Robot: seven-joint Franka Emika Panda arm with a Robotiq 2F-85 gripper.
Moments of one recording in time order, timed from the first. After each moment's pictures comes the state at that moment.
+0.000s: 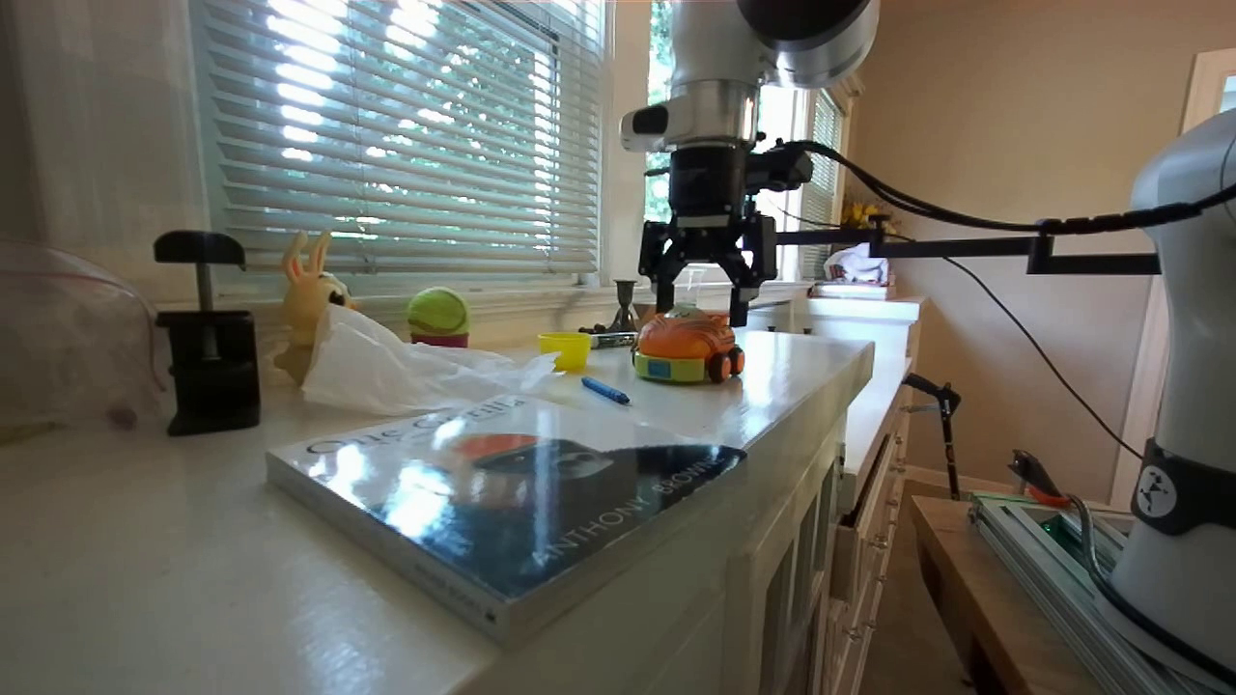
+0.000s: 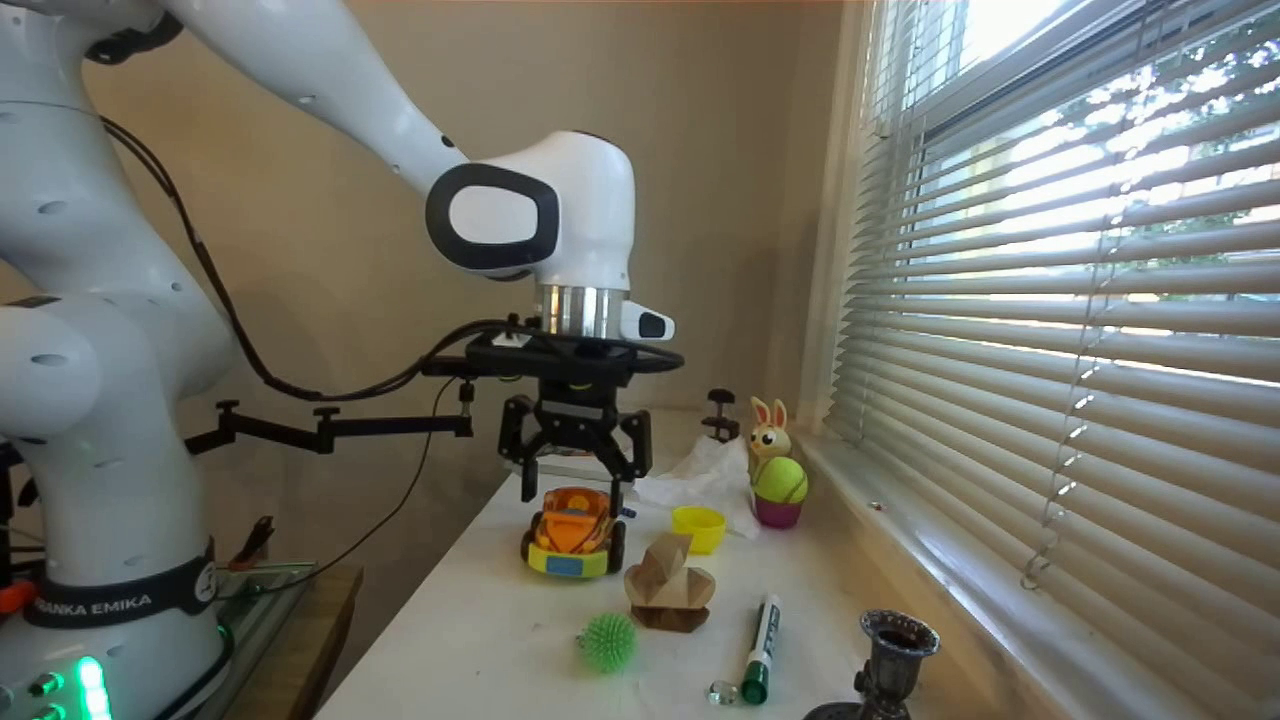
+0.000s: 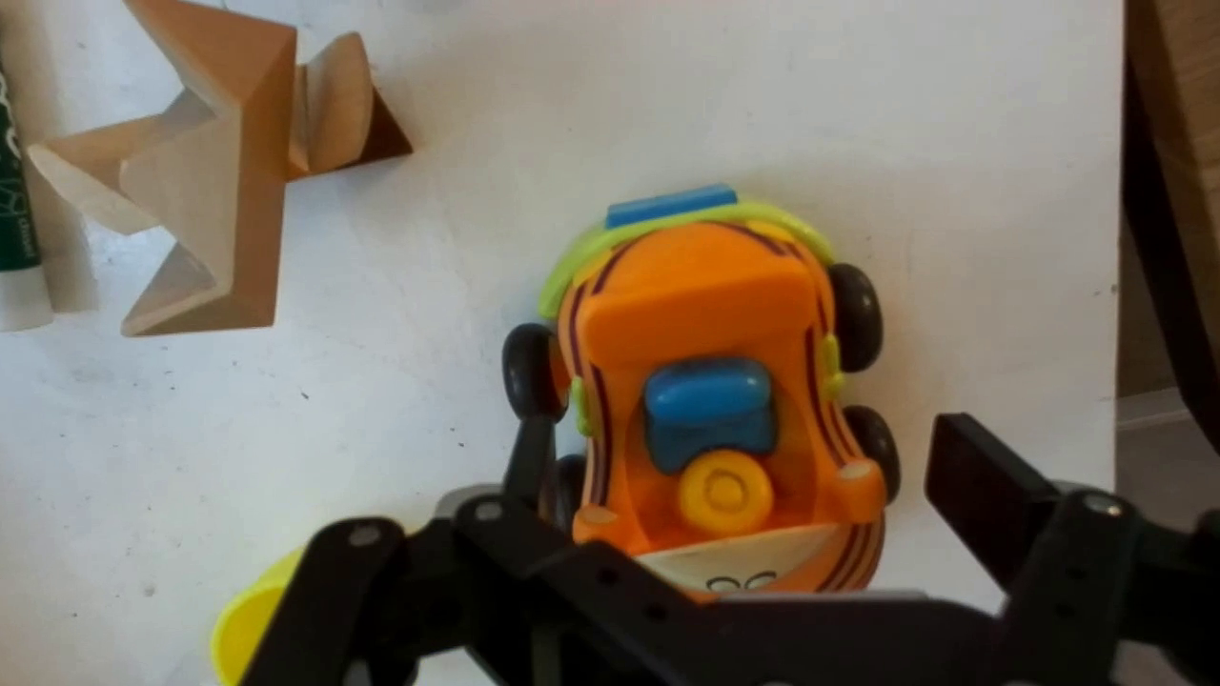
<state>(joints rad) -0.01 -0.38 -0.18 -2.62 -0.09 2.28 -1.17</state>
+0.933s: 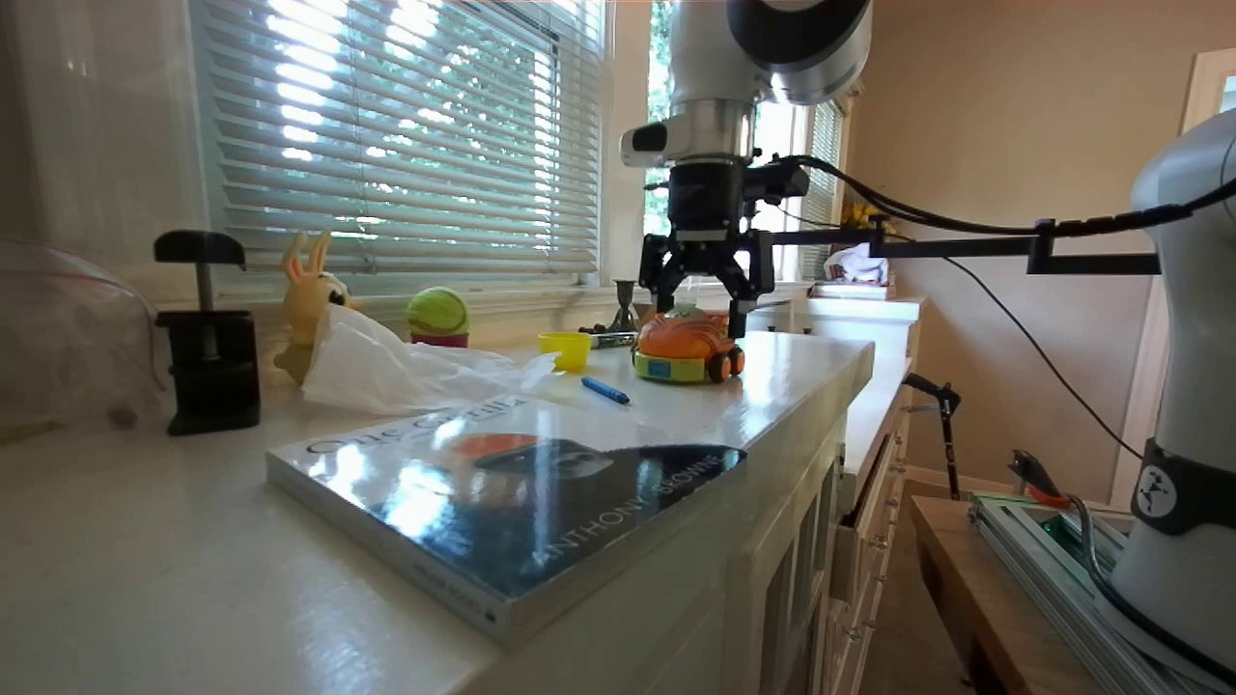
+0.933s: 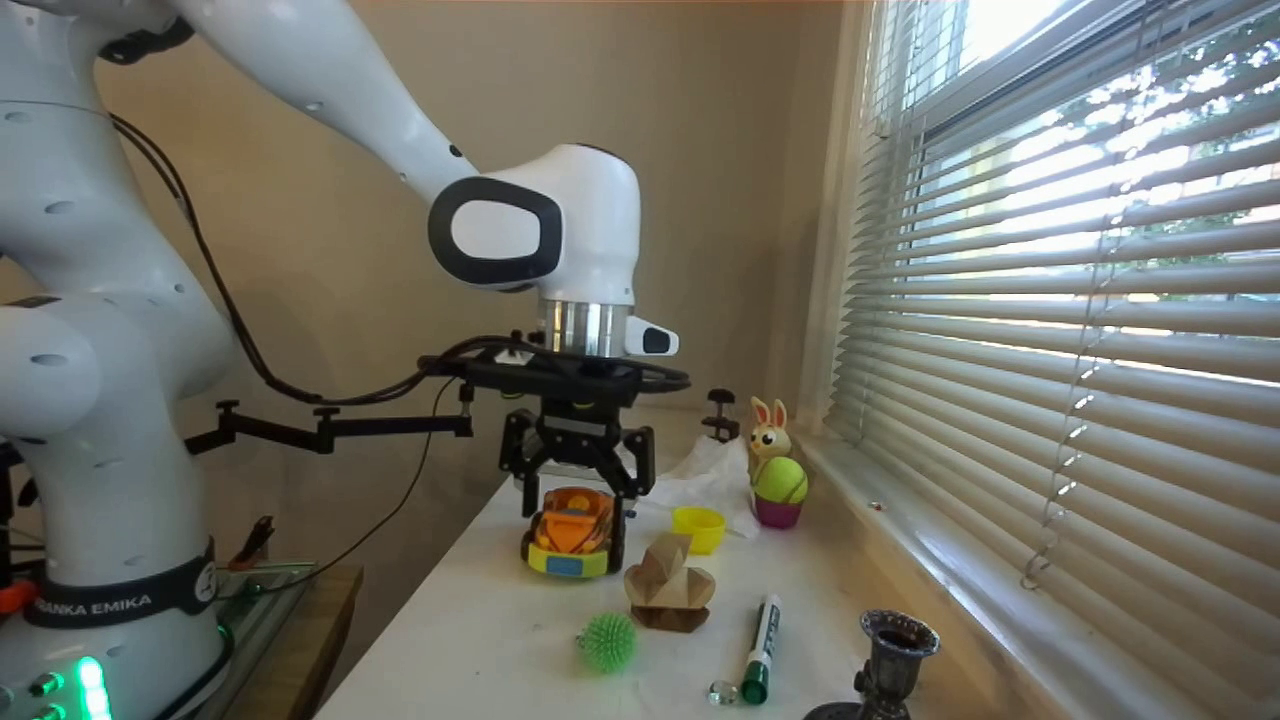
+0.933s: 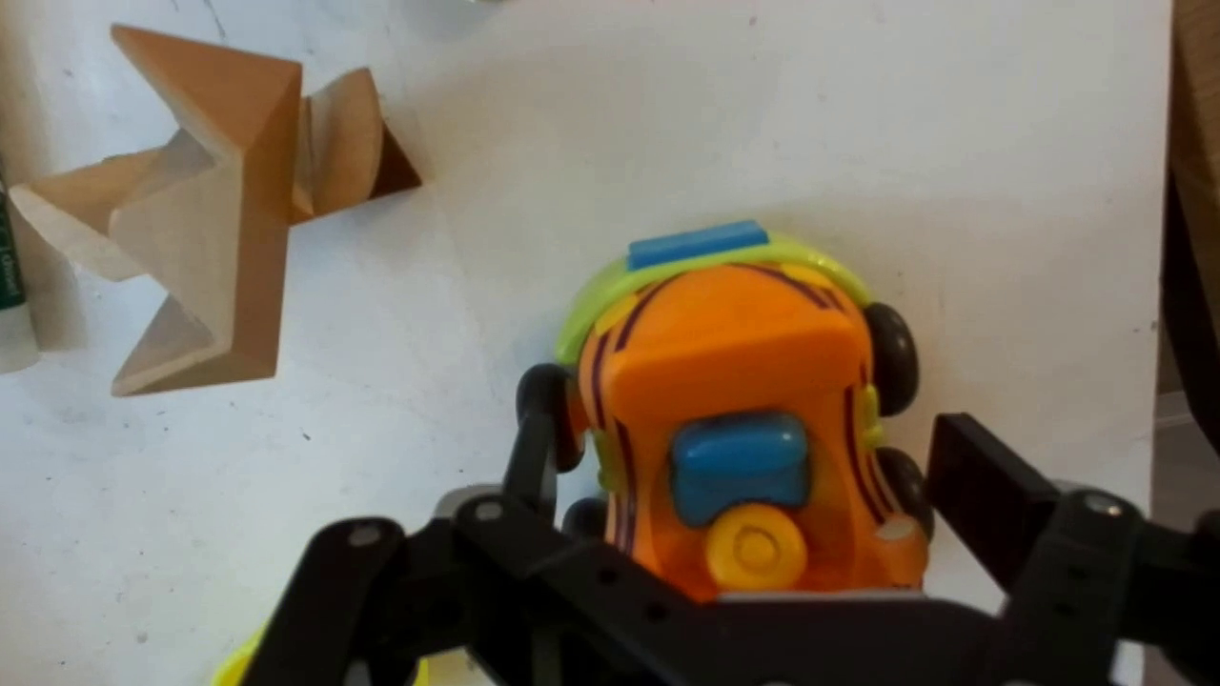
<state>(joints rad) -0.01 -0.34 -0.20 -2.62 -0.09 2.31 -1.20</state>
